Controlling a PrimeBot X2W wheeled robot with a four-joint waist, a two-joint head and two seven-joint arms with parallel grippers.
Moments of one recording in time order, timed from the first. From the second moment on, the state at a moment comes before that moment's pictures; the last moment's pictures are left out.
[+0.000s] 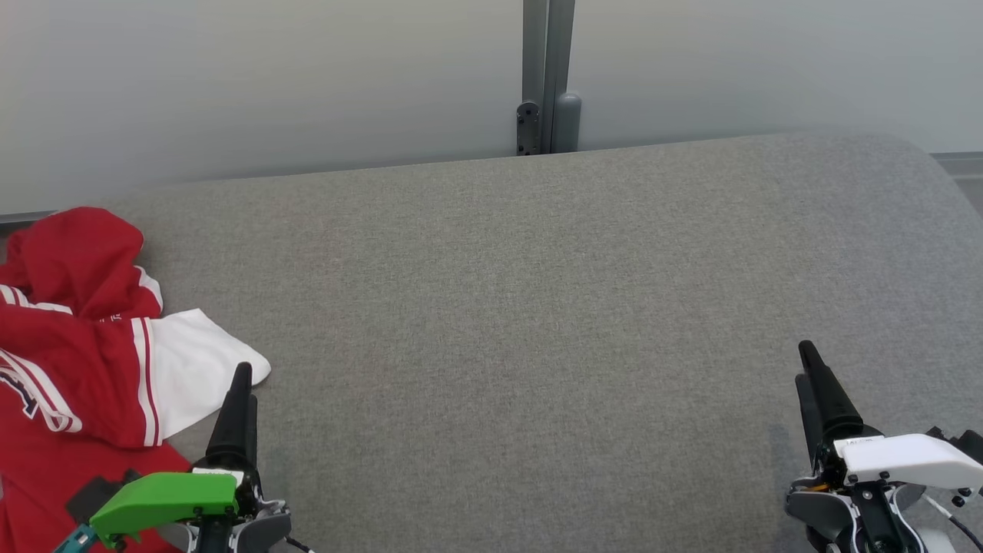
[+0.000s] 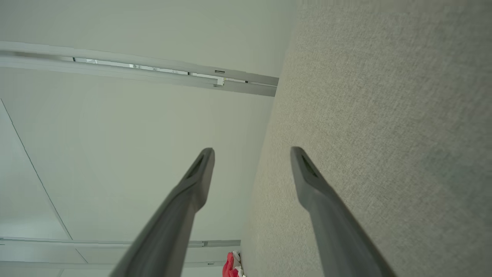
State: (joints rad) left arm -0.07 0.05 0.01 0.28 -1.53 -0.13 0.03; right arm -0.03 -0.04 -0.10 0.21 1.44 0.13 0.04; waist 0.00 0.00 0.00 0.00
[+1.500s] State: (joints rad) left arm -0.07 0.04 -0.01 0.34 -0.73 -0.12 -0.12; right arm 0.02 -0.09 -0.06 0.10 0.59 0.13 -0.12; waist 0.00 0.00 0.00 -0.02
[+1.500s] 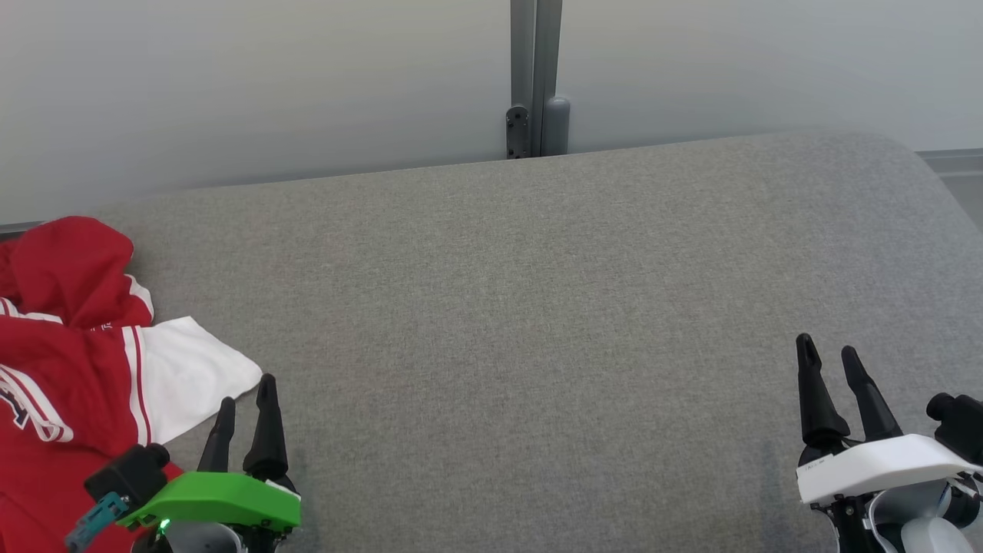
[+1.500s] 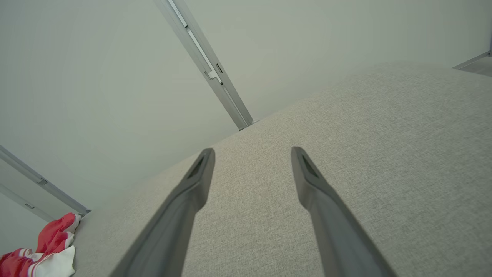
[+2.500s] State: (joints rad) left arm -0.07 0.04 -0.03 0.36 -0.43 -0.13 -0.20; right arm 0.05 -0.11 -0.07 0.05 0.30 0.13 -0.20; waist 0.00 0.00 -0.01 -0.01
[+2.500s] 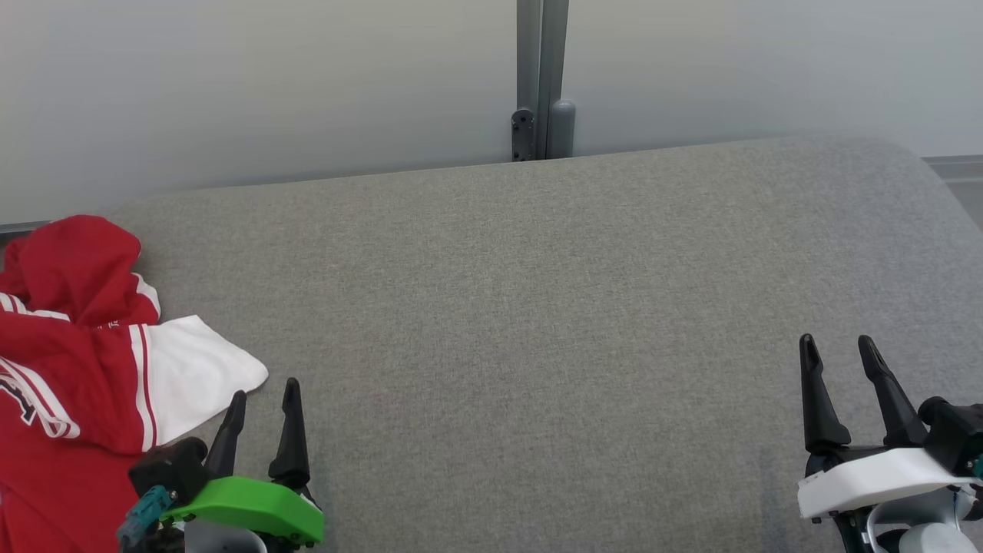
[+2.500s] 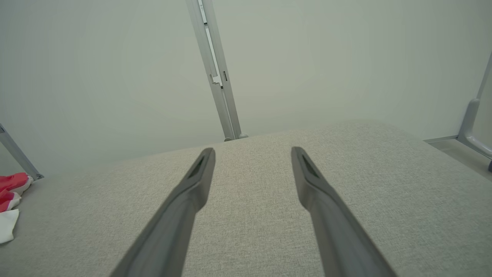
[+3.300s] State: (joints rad) left arm -0.05 0.05 -0.04 0.36 -0.24 -0.13 -0.24; right arm 0.05 -0.13 -0.10 0.04 0.17 0.13 -0.24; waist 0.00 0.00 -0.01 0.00
